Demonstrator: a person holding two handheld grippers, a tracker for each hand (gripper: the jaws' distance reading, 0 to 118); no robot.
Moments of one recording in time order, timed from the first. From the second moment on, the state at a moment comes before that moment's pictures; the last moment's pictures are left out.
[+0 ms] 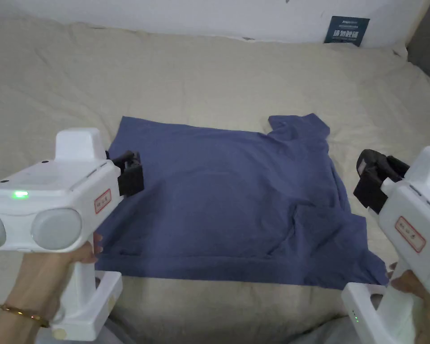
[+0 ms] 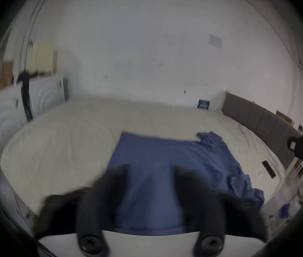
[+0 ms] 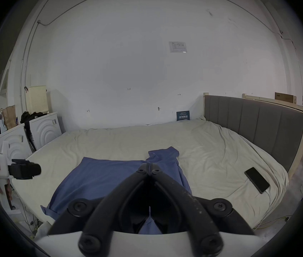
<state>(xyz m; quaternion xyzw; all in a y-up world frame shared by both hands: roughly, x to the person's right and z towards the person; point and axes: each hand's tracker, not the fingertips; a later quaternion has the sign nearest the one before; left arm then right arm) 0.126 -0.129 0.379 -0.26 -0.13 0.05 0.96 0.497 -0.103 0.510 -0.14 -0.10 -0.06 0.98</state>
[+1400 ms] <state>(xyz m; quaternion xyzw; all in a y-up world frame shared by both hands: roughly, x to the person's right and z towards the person) 0.069 -0.216 0.378 -0.48 -0.05 0.06 0.88 0.601 -0.277 0.516 -0.51 -0.14 -0.18 0.83</state>
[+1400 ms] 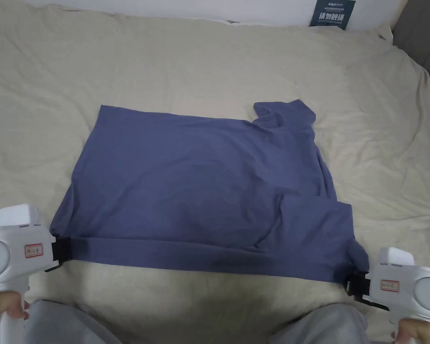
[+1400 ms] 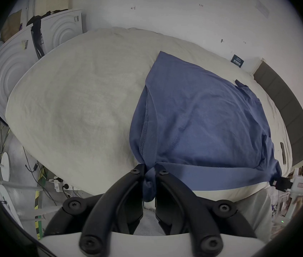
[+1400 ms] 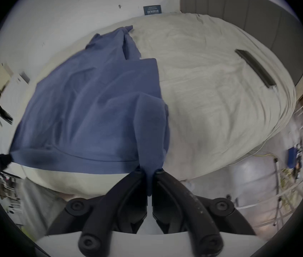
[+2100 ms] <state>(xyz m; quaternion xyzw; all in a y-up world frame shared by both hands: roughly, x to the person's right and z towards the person) 0.088 -0.187 0.186 -0.46 -0.02 0.17 0.87 0.630 -0.177 0.323 -0.46 -0.13 -0.19 0.86</state>
